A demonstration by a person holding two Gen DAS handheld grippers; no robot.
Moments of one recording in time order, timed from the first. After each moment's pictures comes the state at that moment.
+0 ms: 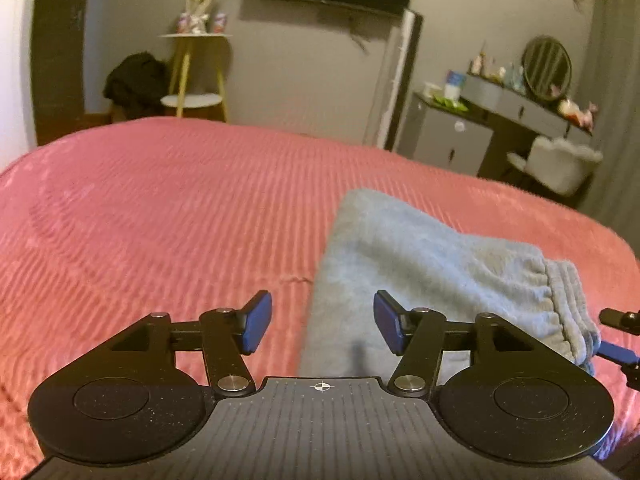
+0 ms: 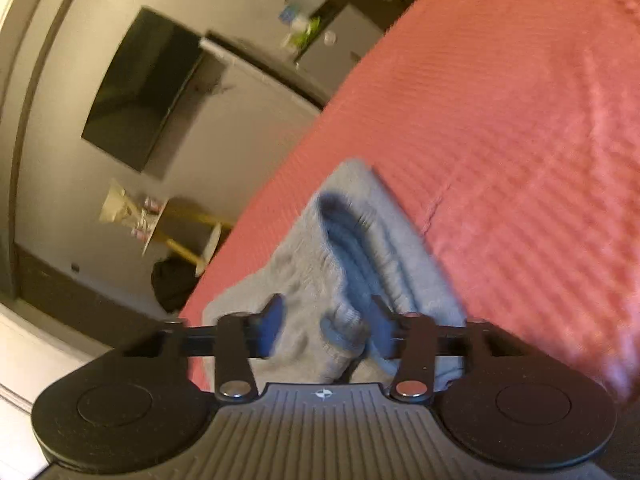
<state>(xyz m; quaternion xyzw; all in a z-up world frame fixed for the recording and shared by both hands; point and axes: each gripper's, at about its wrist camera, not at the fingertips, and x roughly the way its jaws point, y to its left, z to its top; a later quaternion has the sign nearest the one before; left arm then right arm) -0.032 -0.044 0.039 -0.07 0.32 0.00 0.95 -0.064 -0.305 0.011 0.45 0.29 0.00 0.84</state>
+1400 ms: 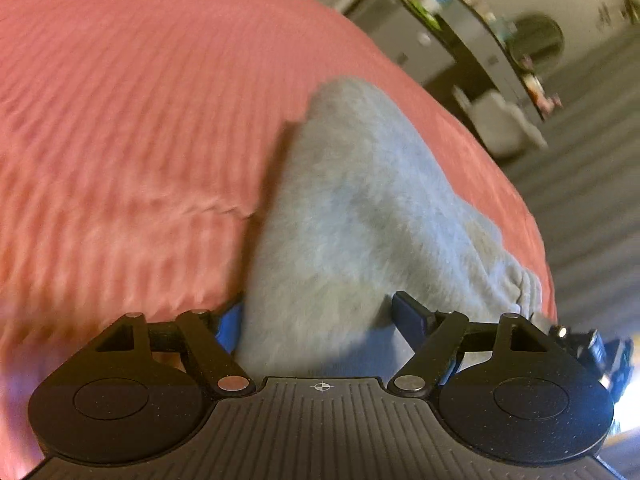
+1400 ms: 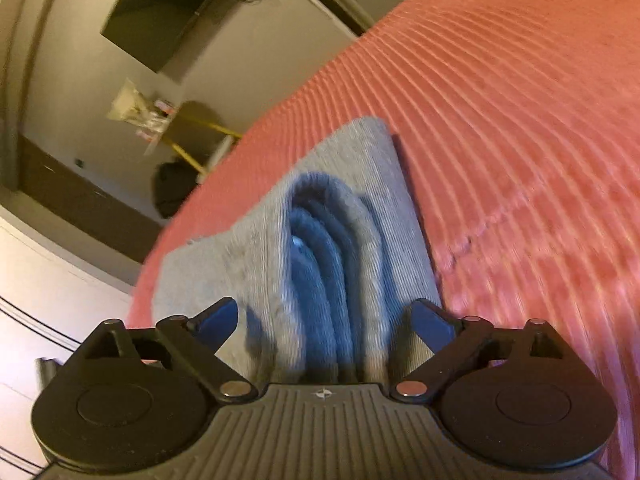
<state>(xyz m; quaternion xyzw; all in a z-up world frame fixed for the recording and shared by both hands) 0.095 0.007 -0.043 -0.26 0.50 -0.17 0.81 0.028 -0.332 -0.021 0.37 0.38 0.12 0.84</state>
